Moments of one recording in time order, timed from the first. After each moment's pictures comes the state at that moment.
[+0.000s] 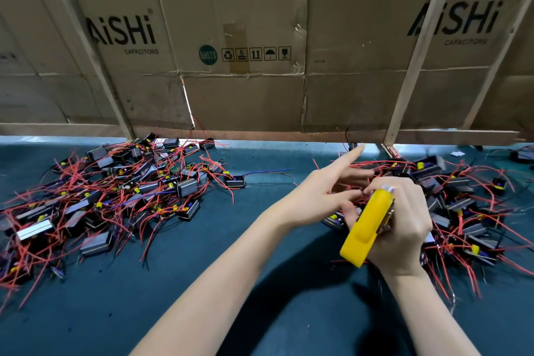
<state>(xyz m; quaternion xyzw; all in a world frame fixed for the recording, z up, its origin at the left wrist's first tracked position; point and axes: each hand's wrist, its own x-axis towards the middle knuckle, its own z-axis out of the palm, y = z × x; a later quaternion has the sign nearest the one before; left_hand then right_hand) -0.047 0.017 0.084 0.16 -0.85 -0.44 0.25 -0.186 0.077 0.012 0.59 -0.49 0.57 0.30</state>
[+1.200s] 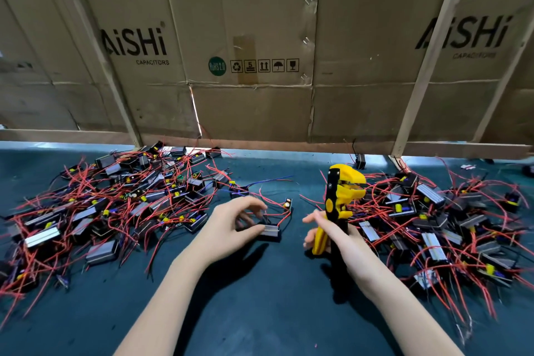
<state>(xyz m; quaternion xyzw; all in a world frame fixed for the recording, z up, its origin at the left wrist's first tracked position) 0.084 -0.034 0.021 0.33 -0.85 -0.25 0.32 -0.134 0.070 0.015 0.43 -0.53 0.56 -0.46</state>
